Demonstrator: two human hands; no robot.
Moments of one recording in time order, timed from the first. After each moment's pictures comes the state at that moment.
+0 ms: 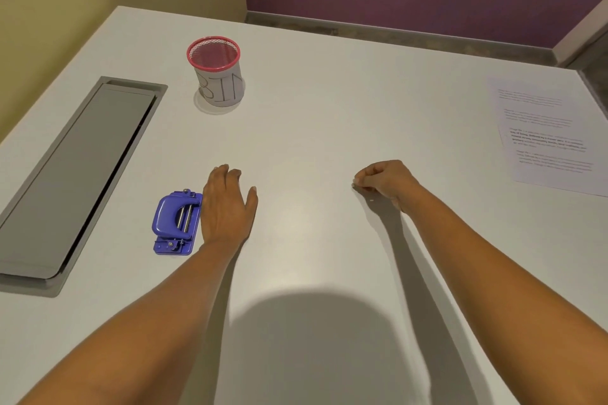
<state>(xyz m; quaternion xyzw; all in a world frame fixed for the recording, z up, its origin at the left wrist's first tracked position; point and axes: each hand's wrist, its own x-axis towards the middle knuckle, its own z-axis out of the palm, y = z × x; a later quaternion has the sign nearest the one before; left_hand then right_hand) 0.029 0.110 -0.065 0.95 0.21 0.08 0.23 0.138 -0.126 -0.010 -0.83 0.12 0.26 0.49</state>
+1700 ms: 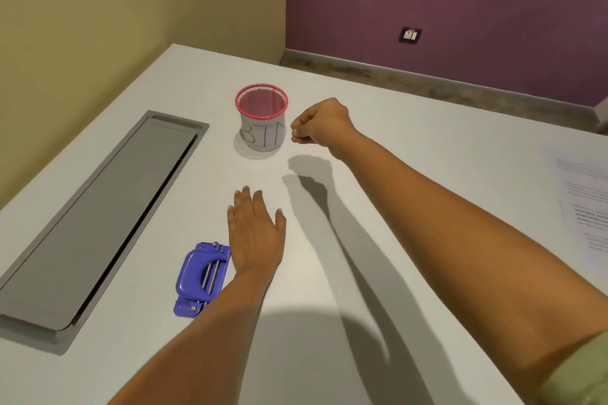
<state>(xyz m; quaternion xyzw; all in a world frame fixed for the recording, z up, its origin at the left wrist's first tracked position) 0.082 0.129 -0.074 0.94 0.29 0.07 0.16 0.227 0.075 0.074 -0.84 -0.06 0.22 0.49</state>
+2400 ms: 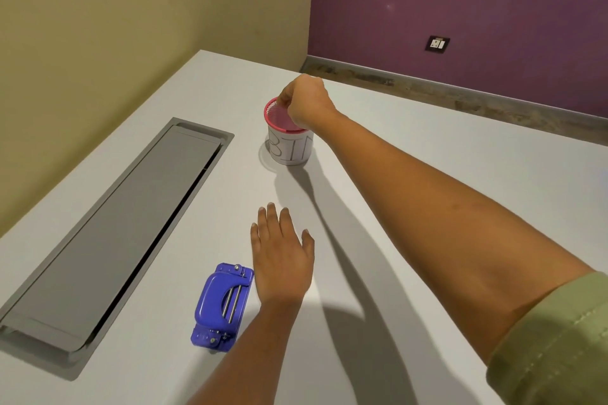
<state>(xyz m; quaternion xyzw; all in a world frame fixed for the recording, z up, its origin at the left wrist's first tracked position) 0.084 0.126 -0.079 0.94 0.30 0.08 0.16 0.265 0.162 0.068 -0.92 -0.25 0.09 0.29</state>
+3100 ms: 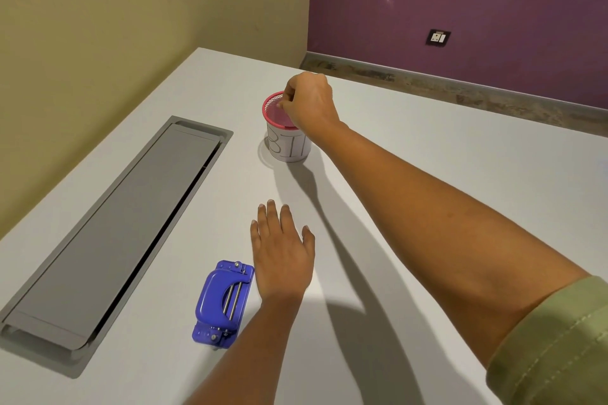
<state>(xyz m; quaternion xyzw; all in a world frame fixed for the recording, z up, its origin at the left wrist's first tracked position) 0.084 0.126 -0.079 0.94 0.29 0.09 0.15 0.261 0.159 0.059 -0.93 -0.23 0.01 0.30</state>
